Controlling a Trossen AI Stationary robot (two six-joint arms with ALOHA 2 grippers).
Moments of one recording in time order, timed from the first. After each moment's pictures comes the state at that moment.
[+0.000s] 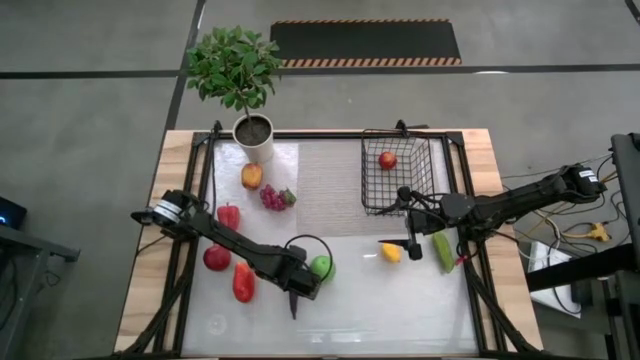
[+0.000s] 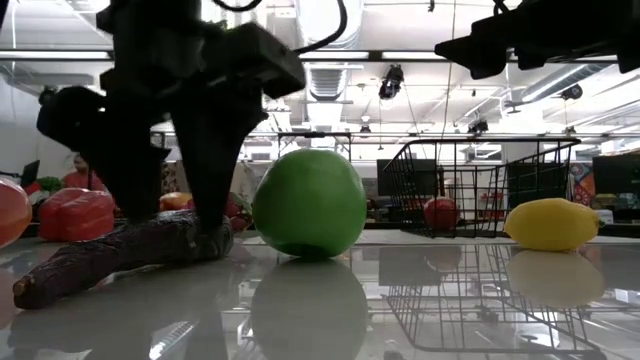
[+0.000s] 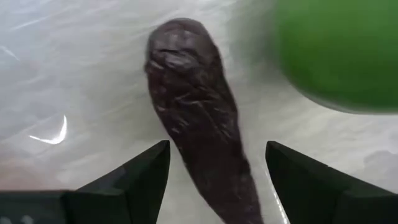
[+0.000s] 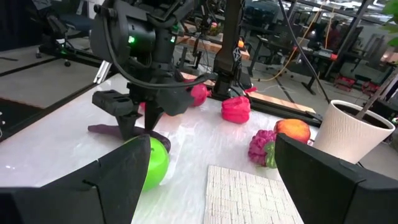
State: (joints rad) left arm -0.42 1.92 1.34 -0.76 -0.03 -1.57; right arm 0.17 0.89 0.32 0.48 0.02 -0.23
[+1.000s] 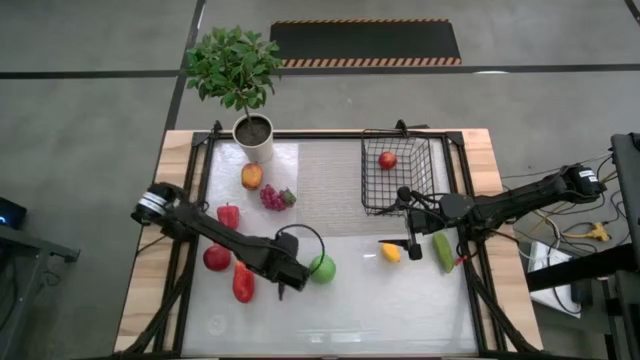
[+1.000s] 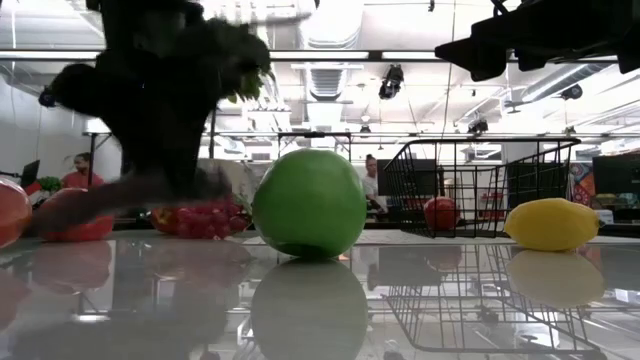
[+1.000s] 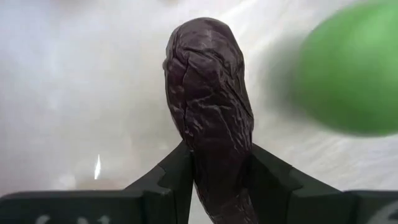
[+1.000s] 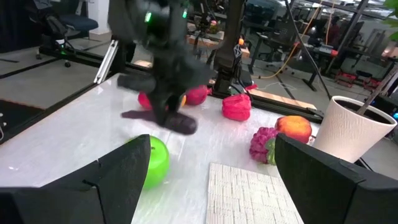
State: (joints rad) left arm -0.42 1.78 1.32 -0.93 -0.24 -1.45; right arm 0.17 0.89 0.32 0.47 0.03 -0.22
